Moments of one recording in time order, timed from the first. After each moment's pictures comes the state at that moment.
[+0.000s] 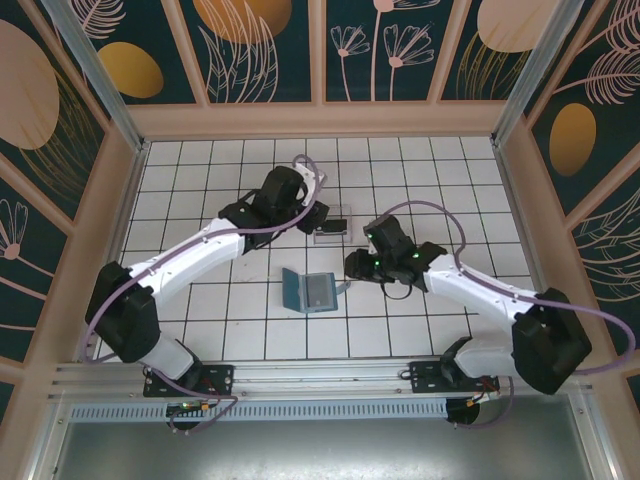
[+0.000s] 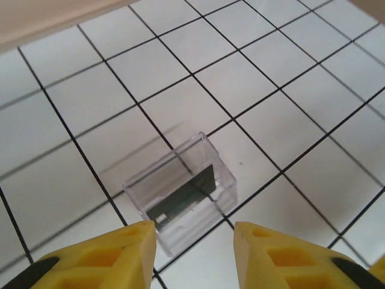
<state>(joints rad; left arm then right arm) -0.71 1.53 1.21 -0.31 0.01 -0.23 0.71 1.31 0.77 -0.43 -0.18 0.73</state>
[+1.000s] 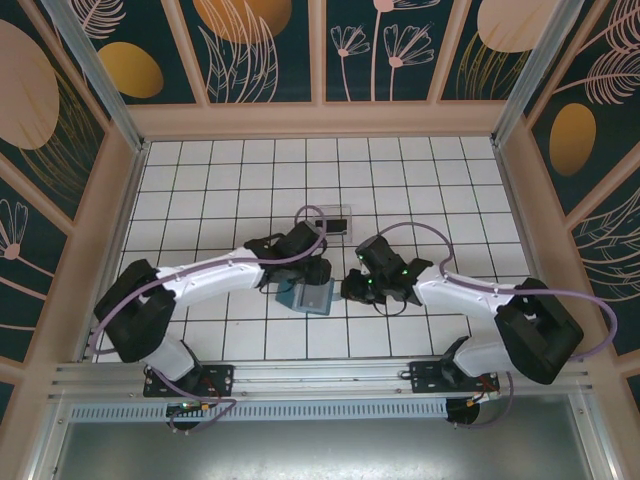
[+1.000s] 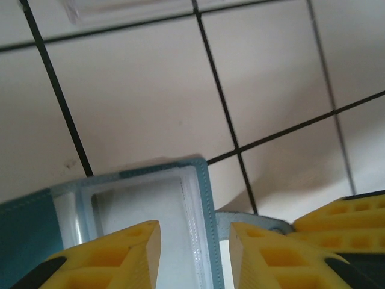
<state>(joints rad) -0.90 1.60 1.00 -0.43 0.03 -0.68 0.79 1.33 0.63 -0.30 -0.25 0.89</state>
